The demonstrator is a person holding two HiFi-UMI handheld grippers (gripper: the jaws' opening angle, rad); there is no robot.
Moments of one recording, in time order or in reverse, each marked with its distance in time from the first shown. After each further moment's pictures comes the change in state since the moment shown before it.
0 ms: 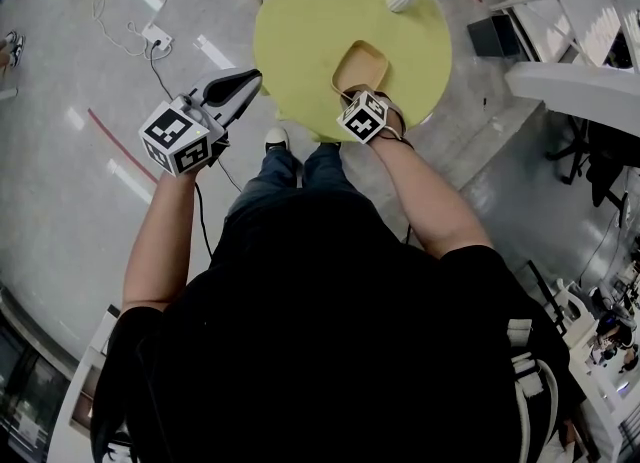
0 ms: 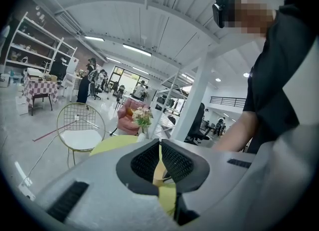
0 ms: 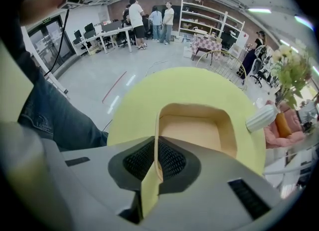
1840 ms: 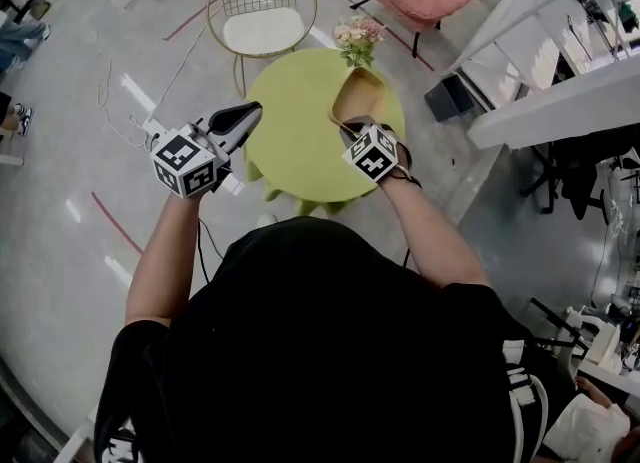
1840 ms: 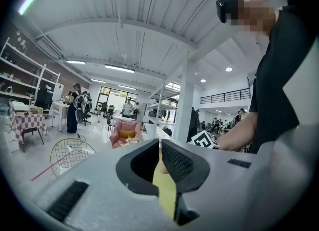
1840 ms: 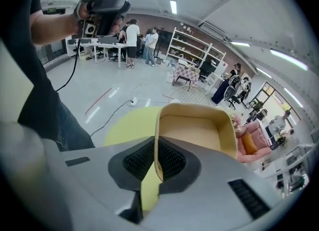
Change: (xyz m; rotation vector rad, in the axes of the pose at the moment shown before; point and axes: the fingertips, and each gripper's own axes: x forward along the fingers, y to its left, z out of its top) left arm -0.009 -0.072 0.118 0.232 -0.143 -0.061; right arm -0.220 -0.054 0.062 -0.040 -0.208 -0.267
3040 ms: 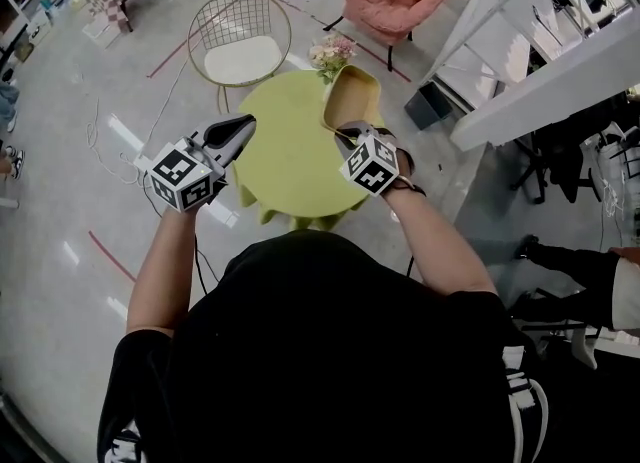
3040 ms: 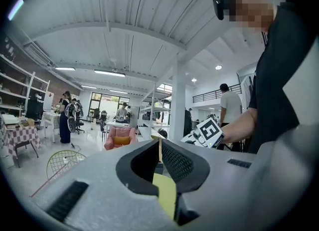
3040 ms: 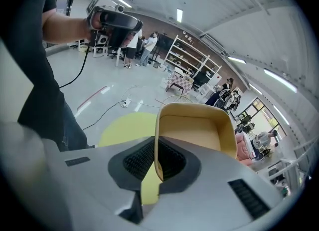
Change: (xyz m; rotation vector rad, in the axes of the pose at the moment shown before) left arm 0.002 -0.021 0.033 0.095 -0.028 -0.072; right arm -0.080 -0.012 0.036 -0.095 -0.034 -0.129
